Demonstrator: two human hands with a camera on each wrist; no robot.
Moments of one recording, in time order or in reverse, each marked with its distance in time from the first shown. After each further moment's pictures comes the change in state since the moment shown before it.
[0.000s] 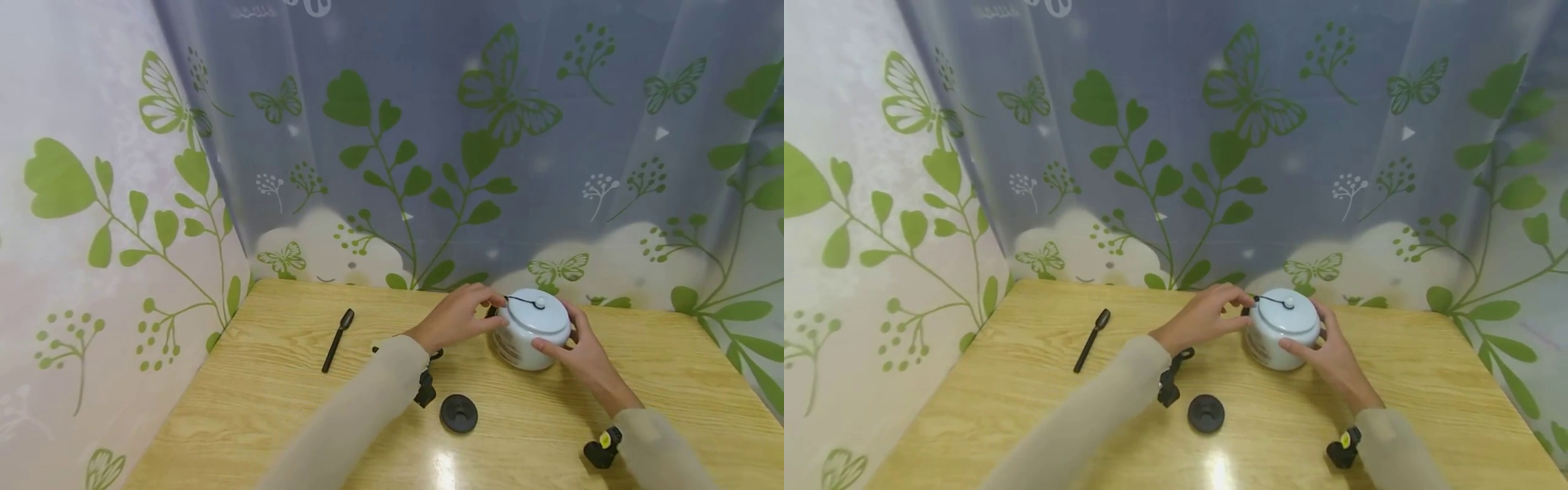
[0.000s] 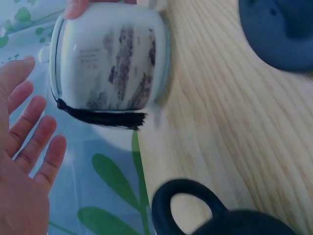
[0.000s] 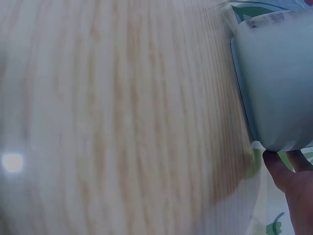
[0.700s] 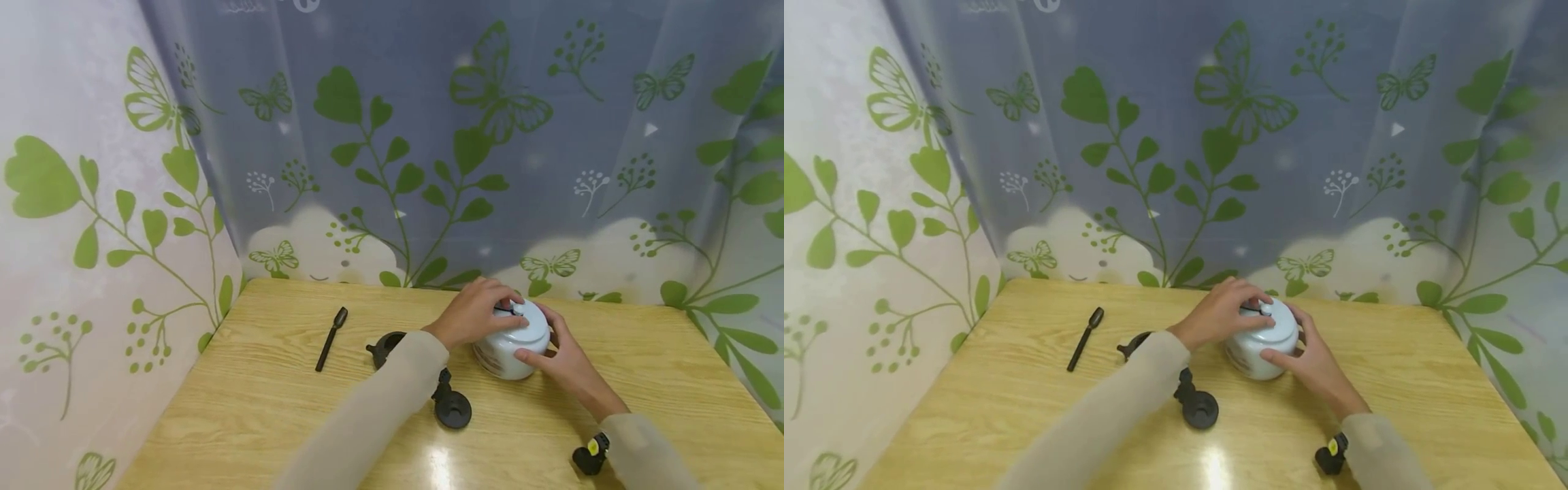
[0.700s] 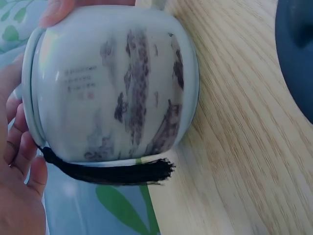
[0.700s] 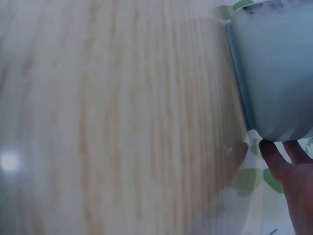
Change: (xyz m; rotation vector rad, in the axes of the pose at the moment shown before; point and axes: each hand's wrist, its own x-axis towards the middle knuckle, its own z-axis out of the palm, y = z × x) left_hand 0.026 0.020 0.022 0.198 0.022 0.048; right_hand -0.018 -0.012 0.017 0.030 -0.080 -0.098
